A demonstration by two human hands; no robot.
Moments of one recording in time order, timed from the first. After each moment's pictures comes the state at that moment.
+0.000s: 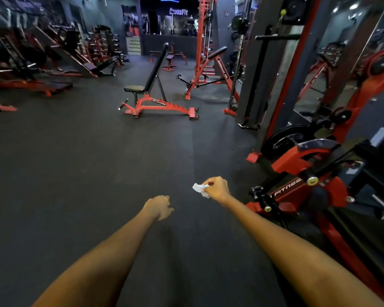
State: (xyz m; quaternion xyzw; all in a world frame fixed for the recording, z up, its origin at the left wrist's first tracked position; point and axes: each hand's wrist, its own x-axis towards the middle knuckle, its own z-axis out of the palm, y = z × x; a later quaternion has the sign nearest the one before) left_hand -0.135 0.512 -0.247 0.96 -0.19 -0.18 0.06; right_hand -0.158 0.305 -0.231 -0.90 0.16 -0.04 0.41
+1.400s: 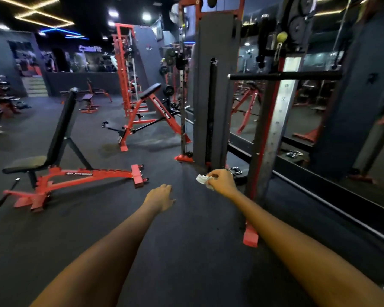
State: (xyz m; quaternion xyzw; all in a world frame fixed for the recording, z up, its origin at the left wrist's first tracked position) left_hand 0.933 0.092 -0.141 0.92 -0.39 -0.03 0.08; right_hand 0.812 -0.084 -0.117 -0.86 0.27 -0.24 0.36
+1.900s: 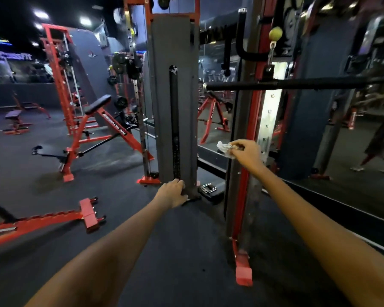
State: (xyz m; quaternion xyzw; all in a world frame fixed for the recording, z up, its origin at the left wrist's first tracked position) left_hand 1.154 -0.188 -0.110 0.82 -0.57 0.01 0.09; right_hand 0.968 -0.334 -0.022 -0.80 0.34 -0.44 0.23
